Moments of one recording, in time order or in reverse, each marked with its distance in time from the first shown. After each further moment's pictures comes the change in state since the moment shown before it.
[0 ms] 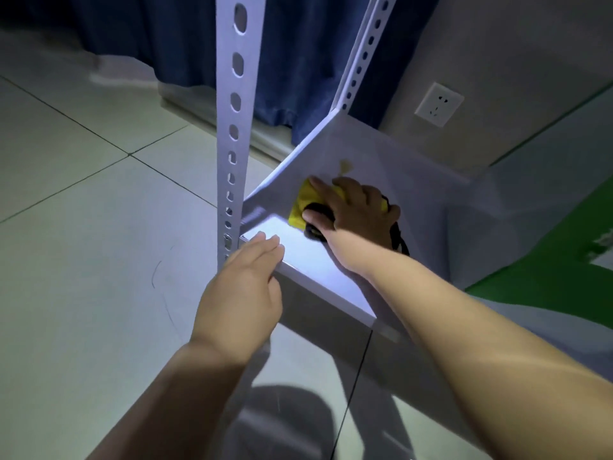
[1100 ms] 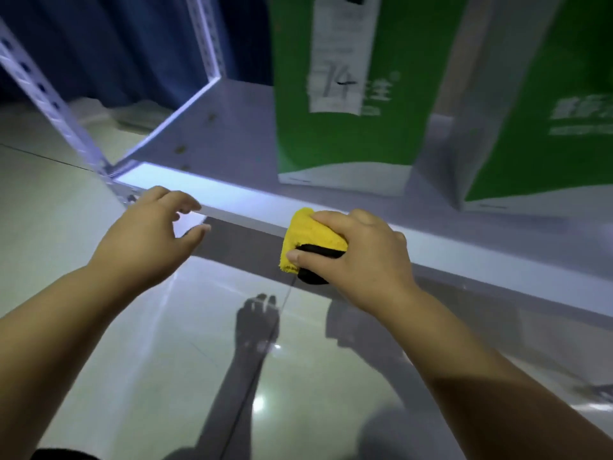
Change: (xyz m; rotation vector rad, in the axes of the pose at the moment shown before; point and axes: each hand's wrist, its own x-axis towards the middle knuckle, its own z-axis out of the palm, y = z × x) left_hand -0.098 0.155 0.002 0.321 -0.083 0.103; right_hand -0.285 0.178 -0.066 0.534 0.040 0.150
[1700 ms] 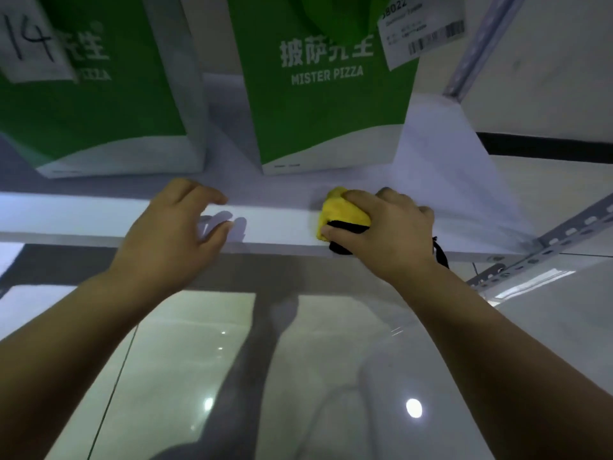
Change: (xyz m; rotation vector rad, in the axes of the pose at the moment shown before) left_hand -0.014 0.241 0.116 -0.169 -0.059 0.426; right_hand -0.071 0.222 -0.131 -0.326 0.205 0.342
